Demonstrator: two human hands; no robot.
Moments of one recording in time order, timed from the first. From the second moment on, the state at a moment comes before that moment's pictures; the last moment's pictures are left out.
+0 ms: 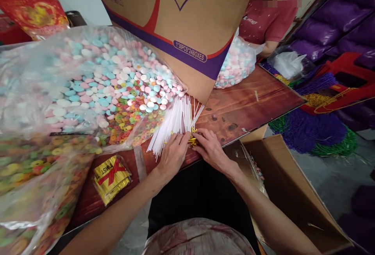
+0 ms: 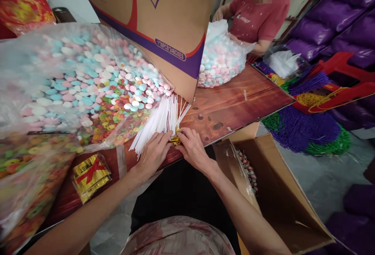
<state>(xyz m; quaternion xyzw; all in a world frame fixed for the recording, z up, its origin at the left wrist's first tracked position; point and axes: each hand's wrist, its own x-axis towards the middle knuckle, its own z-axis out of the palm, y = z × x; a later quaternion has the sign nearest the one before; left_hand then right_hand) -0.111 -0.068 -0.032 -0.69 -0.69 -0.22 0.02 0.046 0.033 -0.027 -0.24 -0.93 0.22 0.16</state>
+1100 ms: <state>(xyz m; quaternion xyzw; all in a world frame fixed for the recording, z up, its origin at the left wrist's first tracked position) -0.247 -0.004 0.013 -0.45 -0.87 -0.18 0.00 -0.068 0.103 -0.001 -0.53 -0.82 0.21 0.04</state>
